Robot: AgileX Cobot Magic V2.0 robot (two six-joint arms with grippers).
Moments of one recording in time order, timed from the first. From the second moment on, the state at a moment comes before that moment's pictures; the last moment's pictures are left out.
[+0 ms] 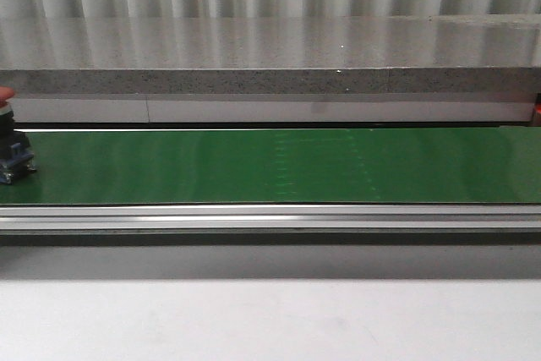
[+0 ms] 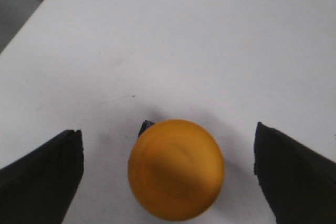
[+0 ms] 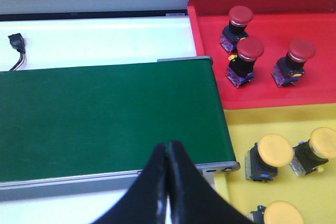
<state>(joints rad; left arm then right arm) 0.37 2.02 -1.42 -0.12 0.50 -0.07 0.01 0.63 -0.64 -0.23 0.64 0.30</state>
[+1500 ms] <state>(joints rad) 0.11 1.30 -1.02 -0.12 0.63 -0.07 0.01 0.63 -0.64 -0.23 0.64 0.30</state>
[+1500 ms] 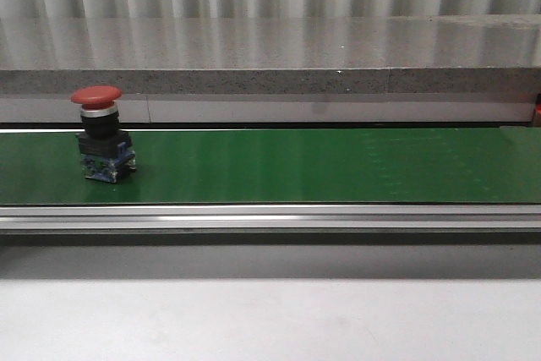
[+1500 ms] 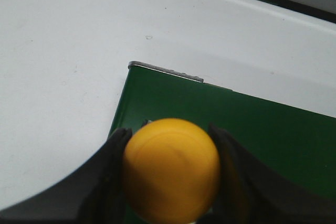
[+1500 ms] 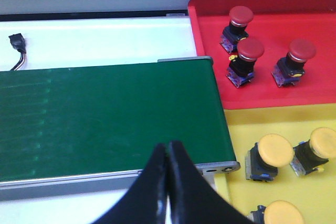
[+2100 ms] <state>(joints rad) 0.11 1.47 -1.02 -0.15 0.60 -0.07 0.01 0.63 -0.64 -0.23 0.64 0.30</state>
